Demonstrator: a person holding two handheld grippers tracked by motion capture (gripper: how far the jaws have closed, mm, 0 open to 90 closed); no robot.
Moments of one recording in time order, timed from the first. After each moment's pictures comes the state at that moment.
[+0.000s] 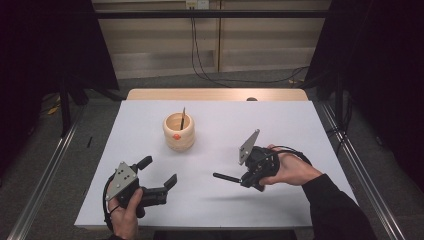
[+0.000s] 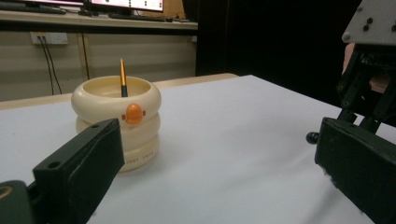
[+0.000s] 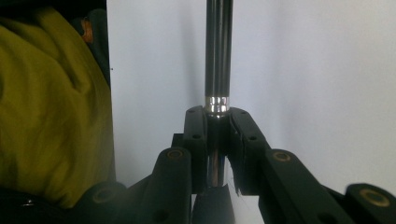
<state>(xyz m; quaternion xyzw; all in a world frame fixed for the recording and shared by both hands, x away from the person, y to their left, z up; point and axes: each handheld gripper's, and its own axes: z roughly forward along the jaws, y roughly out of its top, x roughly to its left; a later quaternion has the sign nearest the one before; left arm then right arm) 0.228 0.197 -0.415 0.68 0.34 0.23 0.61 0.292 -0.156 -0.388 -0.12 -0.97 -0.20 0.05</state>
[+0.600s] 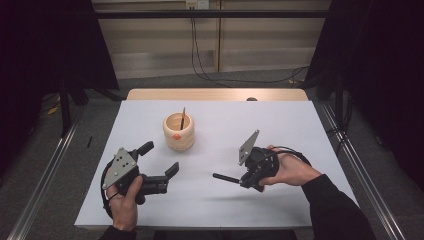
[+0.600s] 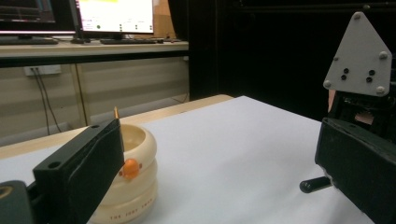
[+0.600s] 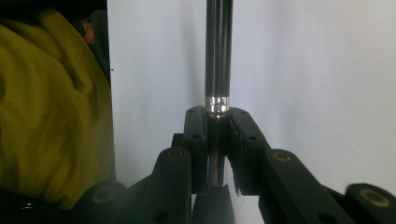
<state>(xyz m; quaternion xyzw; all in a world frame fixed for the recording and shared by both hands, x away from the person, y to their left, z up) 0.247 0.186 -0.381 0.69 0.29 0.24 0.62 0.292 -0.155 -0.390 -0.12 -0.97 -0.21 0.05</state>
